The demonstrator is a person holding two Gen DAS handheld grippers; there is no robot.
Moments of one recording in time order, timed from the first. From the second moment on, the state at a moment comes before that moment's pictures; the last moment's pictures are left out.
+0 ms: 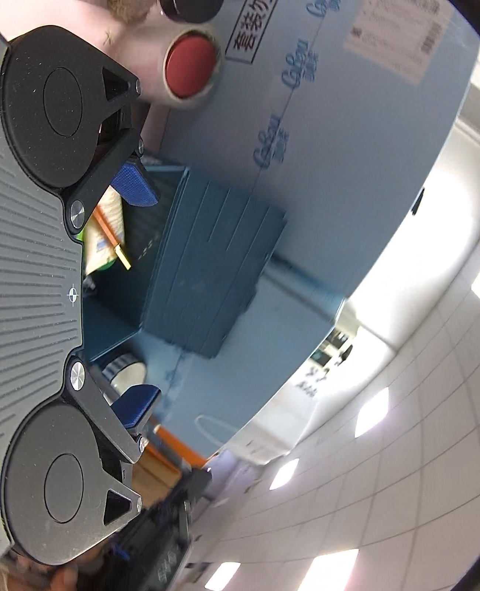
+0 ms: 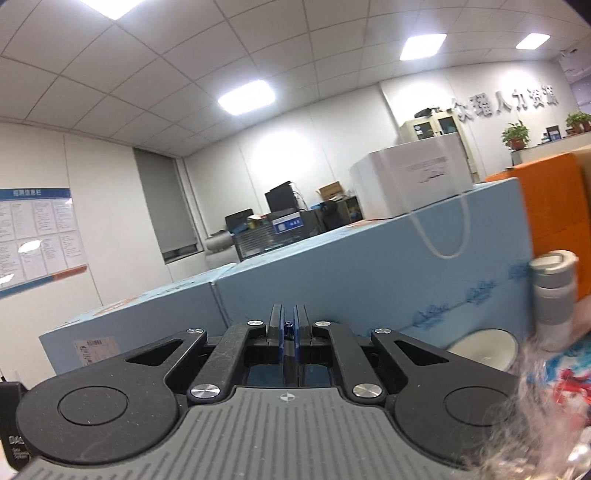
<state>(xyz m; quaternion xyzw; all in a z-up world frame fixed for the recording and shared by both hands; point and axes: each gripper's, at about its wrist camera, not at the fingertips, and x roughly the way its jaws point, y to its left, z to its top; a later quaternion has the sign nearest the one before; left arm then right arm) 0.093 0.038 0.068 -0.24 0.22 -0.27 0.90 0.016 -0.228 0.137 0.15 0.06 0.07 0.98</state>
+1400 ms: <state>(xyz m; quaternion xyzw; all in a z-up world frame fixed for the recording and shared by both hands) 0.081 0.035 0.080 -0.20 0.20 -0.20 0.94 0.007 -0.167 0.059 0.03 0.08 0.12 0.99</state>
